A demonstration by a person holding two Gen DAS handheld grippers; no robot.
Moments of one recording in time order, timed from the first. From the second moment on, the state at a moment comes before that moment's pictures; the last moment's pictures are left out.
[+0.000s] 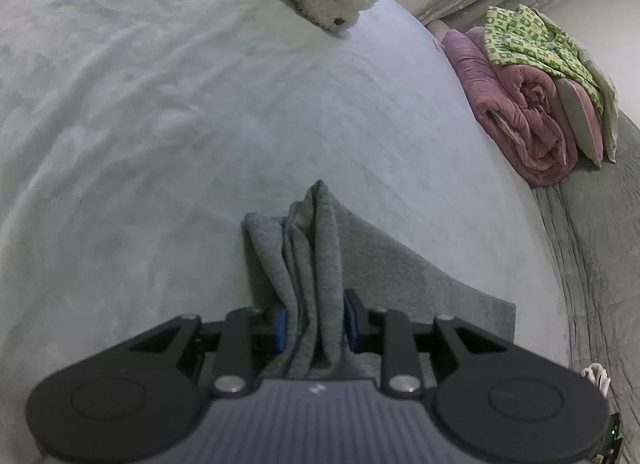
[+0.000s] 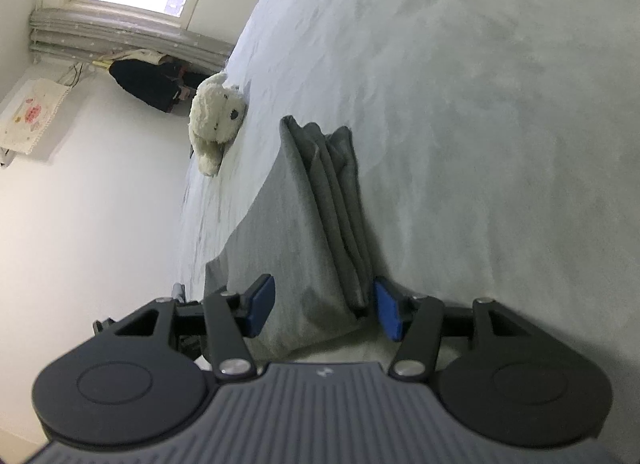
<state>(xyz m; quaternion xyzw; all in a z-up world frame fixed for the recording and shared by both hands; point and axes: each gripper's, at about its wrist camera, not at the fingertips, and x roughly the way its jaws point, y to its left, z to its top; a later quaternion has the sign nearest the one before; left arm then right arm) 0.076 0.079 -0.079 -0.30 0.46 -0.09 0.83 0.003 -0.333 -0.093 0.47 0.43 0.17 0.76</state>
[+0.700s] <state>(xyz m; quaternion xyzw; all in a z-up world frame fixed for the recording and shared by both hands) 0.076 0.079 -0.080 -0.31 0.46 -0.09 0.82 0.032 -0.322 -0.093 0.42 0.40 0.20 0.79</state>
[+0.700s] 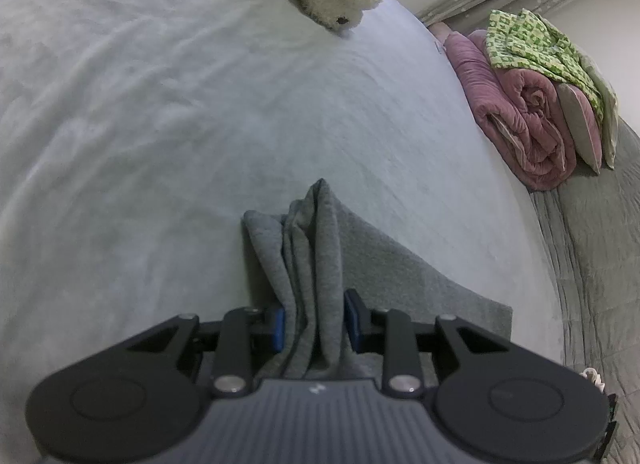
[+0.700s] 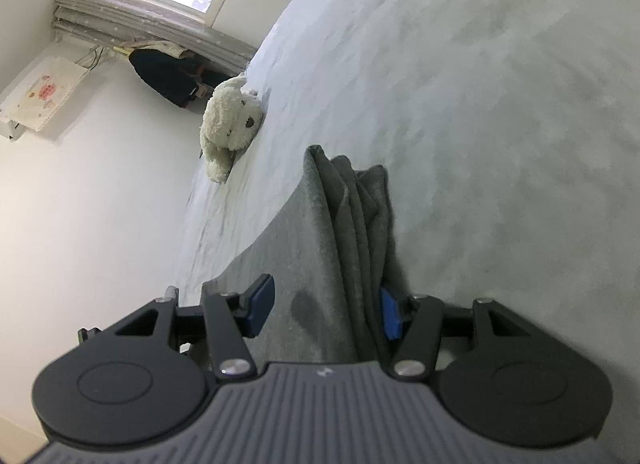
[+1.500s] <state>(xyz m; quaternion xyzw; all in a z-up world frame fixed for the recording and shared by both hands) 0.078 0.070 -0.072 -0.27 0.47 -0.10 0.84 0.036 -0.302 -0.090 0.37 0.39 0.16 0.83</state>
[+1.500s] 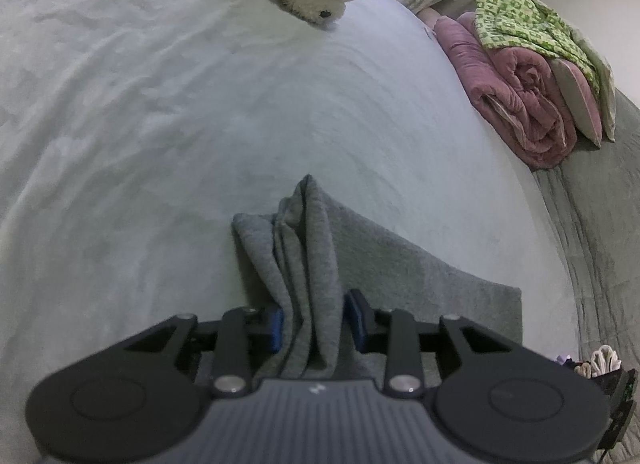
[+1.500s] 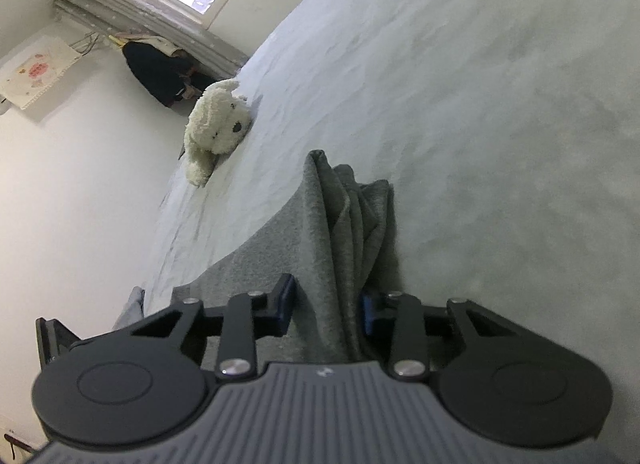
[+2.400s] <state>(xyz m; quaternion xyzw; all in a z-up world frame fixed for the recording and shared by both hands) 0.051 0.055 -0.039 -0.24 0.38 -0.11 0.89 0.030 -0.258 -0.047 0.28 0.34 0.14 0.89</state>
